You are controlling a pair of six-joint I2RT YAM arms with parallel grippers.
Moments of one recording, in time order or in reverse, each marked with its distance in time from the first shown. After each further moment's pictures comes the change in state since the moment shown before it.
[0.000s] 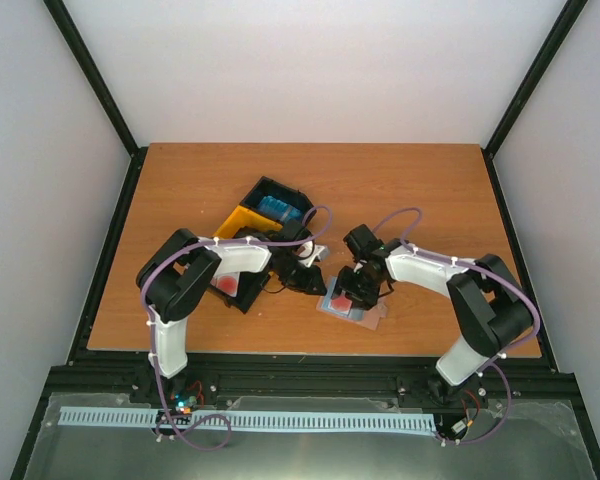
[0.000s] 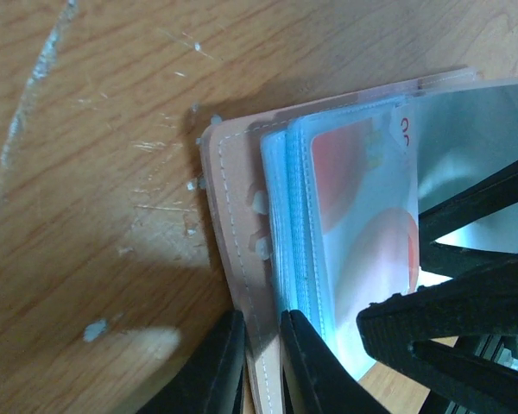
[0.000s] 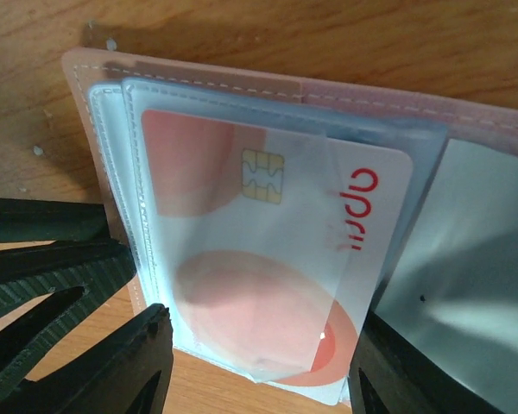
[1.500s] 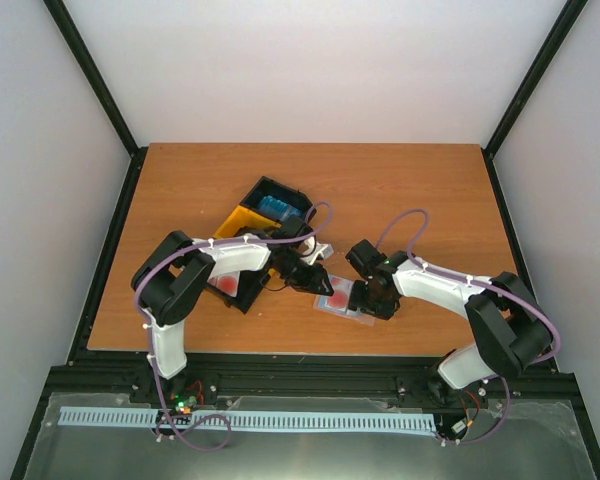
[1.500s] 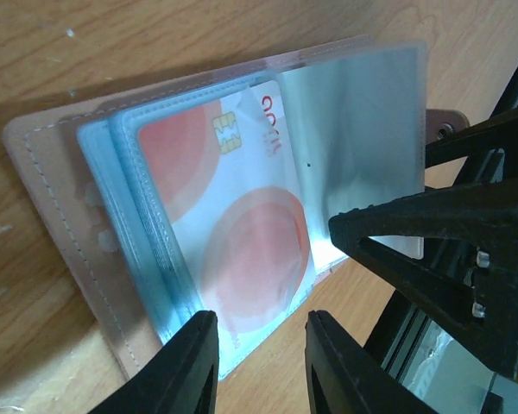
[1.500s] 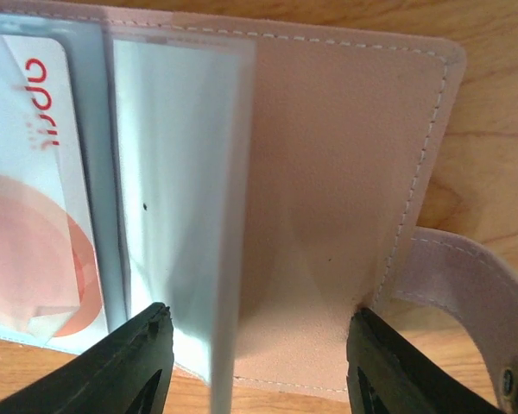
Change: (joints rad) left arm -0.008 -0.043 0.030 -0.058 0.085 -0.016; right arm 0.071 -0.119 -0.078 -0.140 0.300 -0.039
